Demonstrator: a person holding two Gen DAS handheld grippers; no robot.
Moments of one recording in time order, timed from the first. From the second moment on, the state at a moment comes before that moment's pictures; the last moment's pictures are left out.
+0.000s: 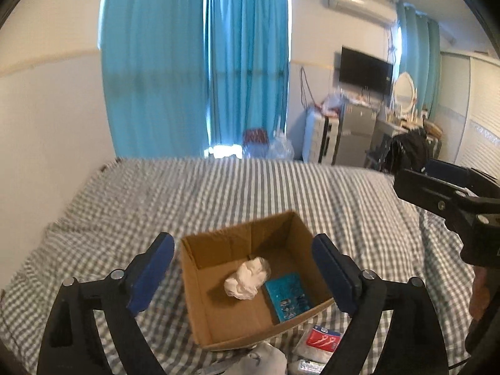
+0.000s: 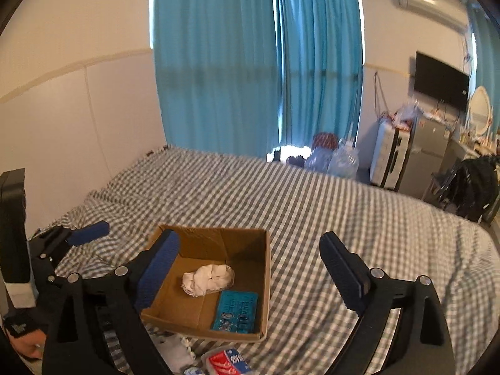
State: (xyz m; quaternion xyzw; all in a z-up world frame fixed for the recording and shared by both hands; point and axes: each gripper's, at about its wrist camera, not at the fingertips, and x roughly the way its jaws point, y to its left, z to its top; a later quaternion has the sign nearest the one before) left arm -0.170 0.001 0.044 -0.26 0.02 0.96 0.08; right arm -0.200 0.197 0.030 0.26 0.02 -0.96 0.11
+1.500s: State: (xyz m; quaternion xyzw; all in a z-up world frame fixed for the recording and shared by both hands) left arm -0.144 0.011 -0.184 -0.43 0.04 0.89 0.13; right arm -0.186 0.196 -0.190 0.45 0.10 -0.86 0.21
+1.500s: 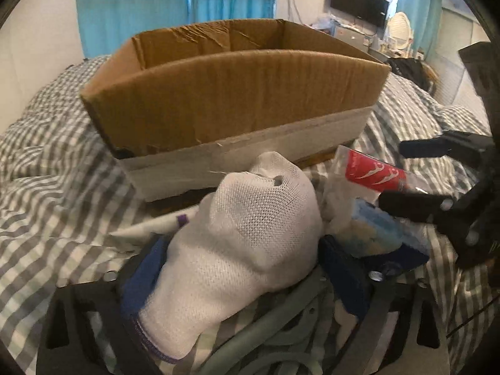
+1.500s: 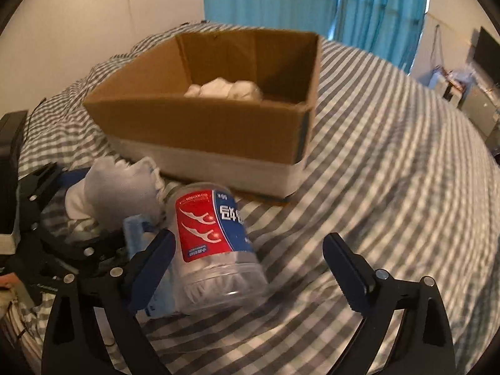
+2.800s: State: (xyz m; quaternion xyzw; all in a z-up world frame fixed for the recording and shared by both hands) left arm -0.067 -0.003 -0.091 -0.37 0.03 0.93 0.10; right arm -0.090 0.186 -0.123 0.39 0.14 -0.90 0.14
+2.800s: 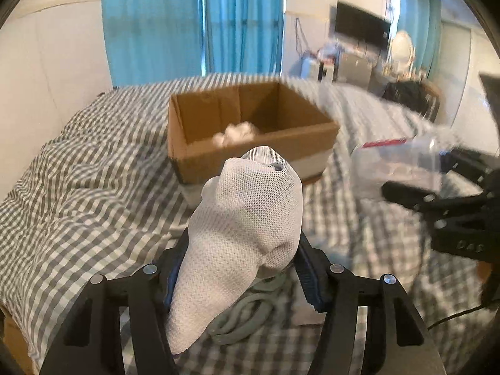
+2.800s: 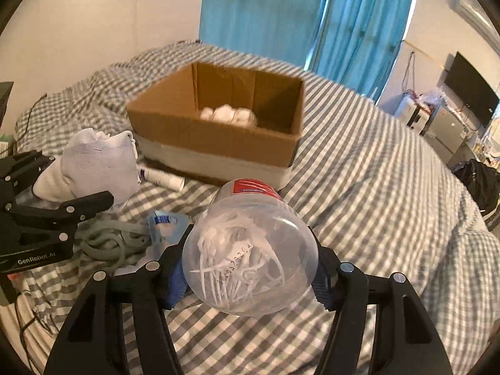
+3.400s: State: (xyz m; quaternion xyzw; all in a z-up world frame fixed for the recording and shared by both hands) left arm -0.086 -0.014 0.012 -0.26 0.00 0.96 0.10; right arm -0.081 0.189 -0.022 0.31 0.12 -0.93 0.13
